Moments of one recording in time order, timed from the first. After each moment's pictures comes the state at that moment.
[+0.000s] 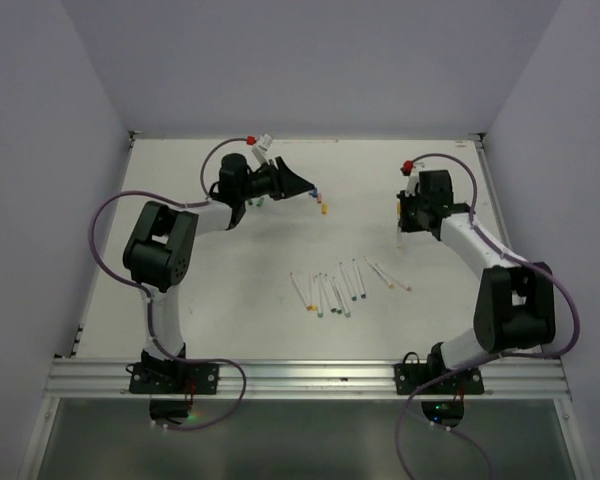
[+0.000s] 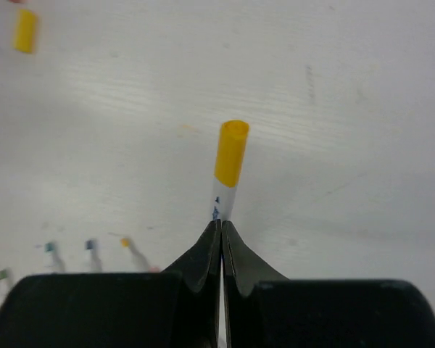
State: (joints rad) left arm -0.32 2.03 1.23 0.61 0.73 -0.76; right arm 0.07 1.58 1.02 -0.33 -0.03 -0.02
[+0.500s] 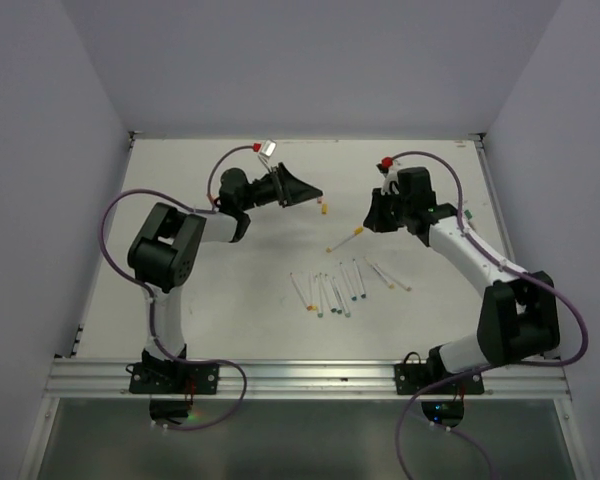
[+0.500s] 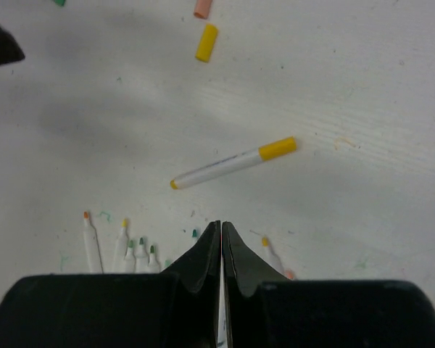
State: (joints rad) left arm -0.37 2.04 1.09 1.13 0.86 -1.13; right arm 0.27 1.40 0.99 -0.32 -0.26 0.19
